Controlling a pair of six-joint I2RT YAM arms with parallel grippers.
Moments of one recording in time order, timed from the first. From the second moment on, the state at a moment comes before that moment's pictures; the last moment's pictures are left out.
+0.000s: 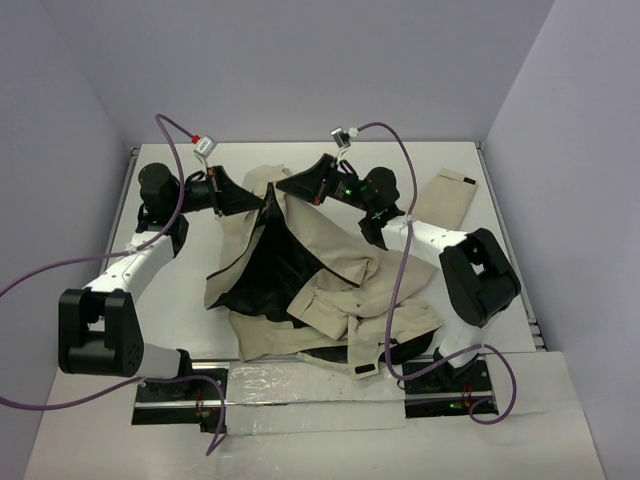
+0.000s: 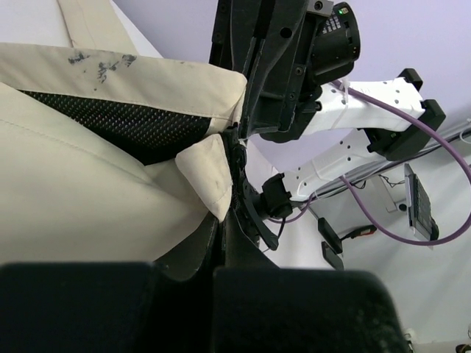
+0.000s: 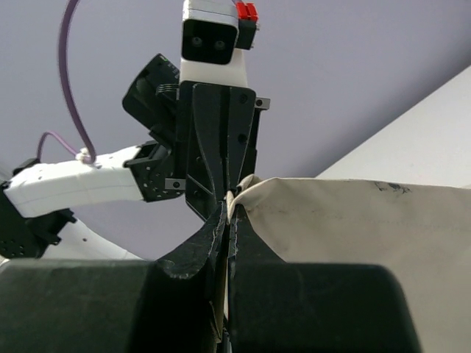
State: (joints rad) left arm -0.11 1.40 0.90 0.62 1.23 -0.96; right arm 0.54 1.72 1.07 1.07 -0.71 1.00
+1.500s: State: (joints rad) left arm -0.05 1.40 1.02 0.37 1.16 -1.13; right arm 0.52 1.66 1.21 0.66 -0.69 0.70
